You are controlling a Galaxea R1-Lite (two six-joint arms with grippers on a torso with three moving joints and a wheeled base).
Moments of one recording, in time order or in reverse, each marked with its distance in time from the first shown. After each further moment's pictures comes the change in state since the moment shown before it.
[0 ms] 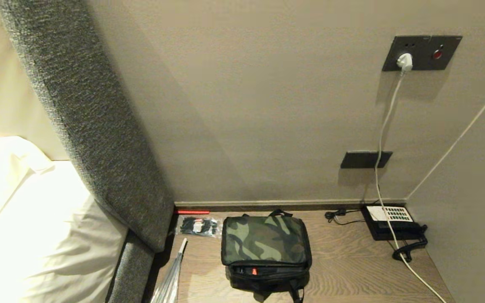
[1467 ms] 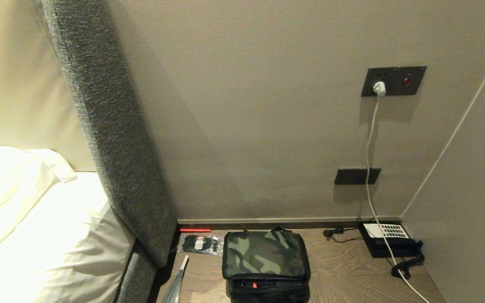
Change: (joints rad) left arm 0.000 0.000 0.000 0.000 -0.001 0.006; right arm 0.000 0.000 0.007 -0.023 0.000 0.002
